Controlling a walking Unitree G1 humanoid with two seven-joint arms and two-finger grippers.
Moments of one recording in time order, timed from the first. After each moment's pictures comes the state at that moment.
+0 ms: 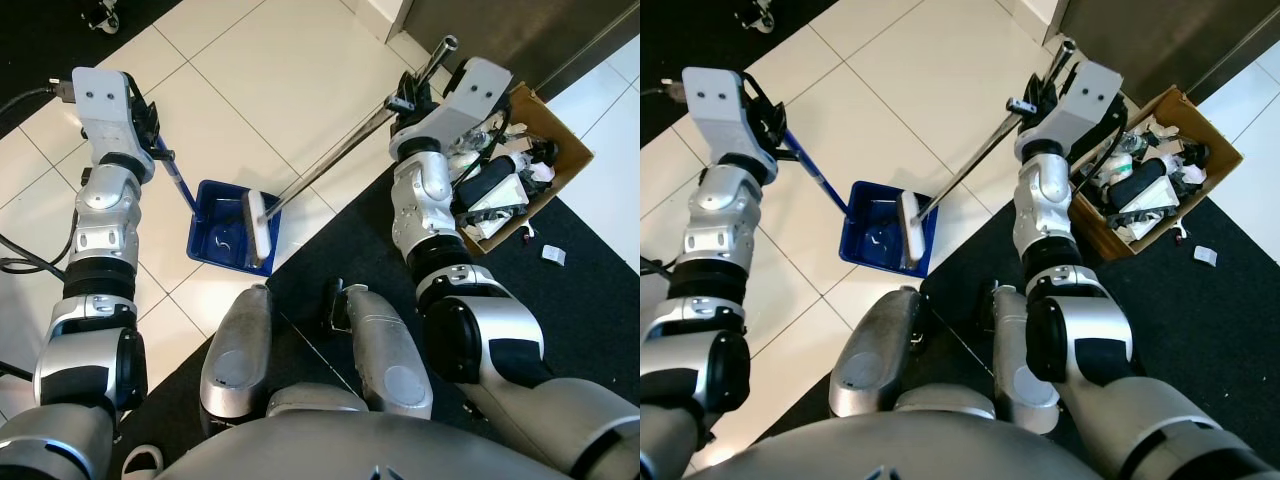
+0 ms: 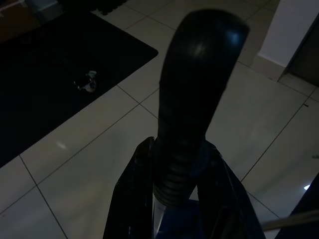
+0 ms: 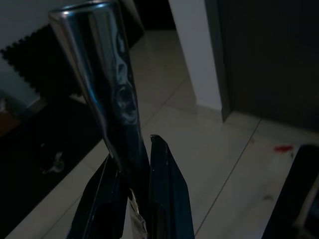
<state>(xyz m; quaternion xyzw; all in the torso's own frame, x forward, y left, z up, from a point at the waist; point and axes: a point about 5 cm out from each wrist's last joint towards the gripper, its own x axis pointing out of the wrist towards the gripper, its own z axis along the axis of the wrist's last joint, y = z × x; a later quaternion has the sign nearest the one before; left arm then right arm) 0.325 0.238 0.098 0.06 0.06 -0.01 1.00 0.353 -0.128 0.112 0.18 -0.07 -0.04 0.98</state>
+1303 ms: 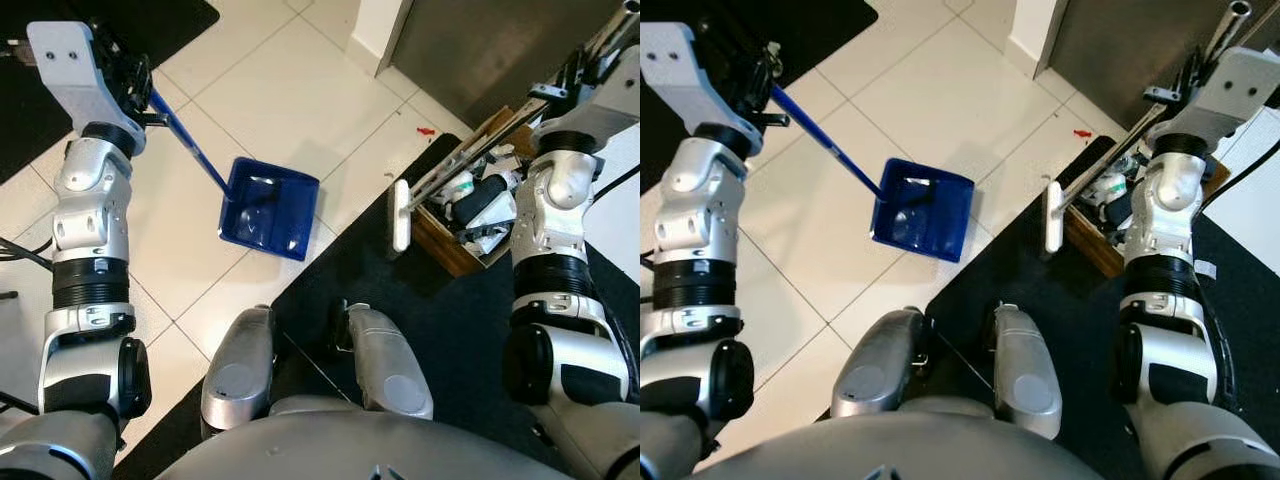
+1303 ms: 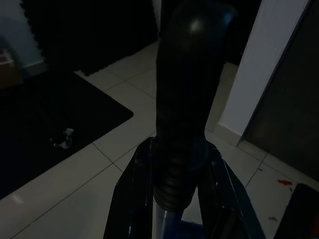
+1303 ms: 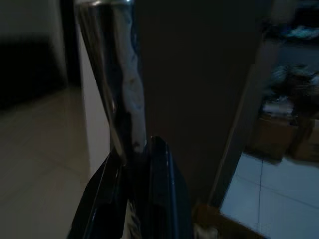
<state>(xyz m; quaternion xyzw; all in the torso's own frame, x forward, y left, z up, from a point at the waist) 0.327 0.230 0.149 -0.01 -0.01 -0.03 1.00 0.320 -0.268 0.133 -0.04 -0.10 -0.16 0.98</state>
